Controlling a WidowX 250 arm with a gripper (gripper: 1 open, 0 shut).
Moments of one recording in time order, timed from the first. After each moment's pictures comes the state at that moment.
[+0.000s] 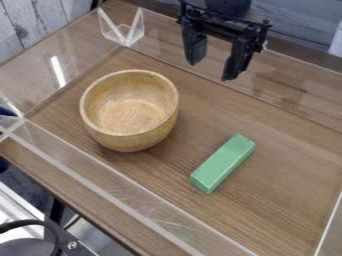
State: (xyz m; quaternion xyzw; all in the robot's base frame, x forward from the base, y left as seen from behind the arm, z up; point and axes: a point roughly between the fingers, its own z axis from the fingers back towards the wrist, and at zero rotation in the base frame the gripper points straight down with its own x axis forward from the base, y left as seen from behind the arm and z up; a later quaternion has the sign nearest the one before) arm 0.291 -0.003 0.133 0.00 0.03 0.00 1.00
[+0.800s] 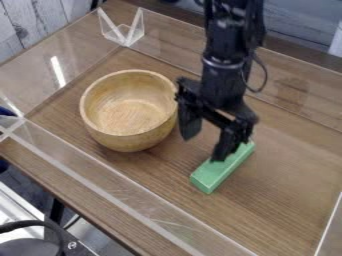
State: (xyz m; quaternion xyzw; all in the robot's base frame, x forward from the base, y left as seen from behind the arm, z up) arm 0.238 -0.038 0.062 0.00 0.08 -0.09 0.99
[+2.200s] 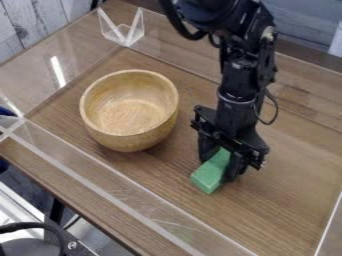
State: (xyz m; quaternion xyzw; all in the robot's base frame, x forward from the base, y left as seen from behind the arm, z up) arm 0.250 -0.053 0.021 -0.02 0.07 -0.11 0.99
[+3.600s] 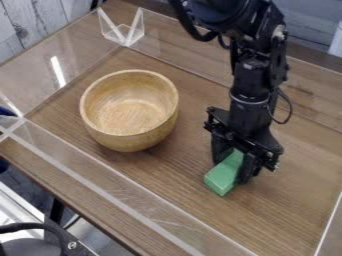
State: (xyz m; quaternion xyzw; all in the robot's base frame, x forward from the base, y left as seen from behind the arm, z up) arm 0.260 -0.072 0.020 -0.04 0.04 -0.13 0.99
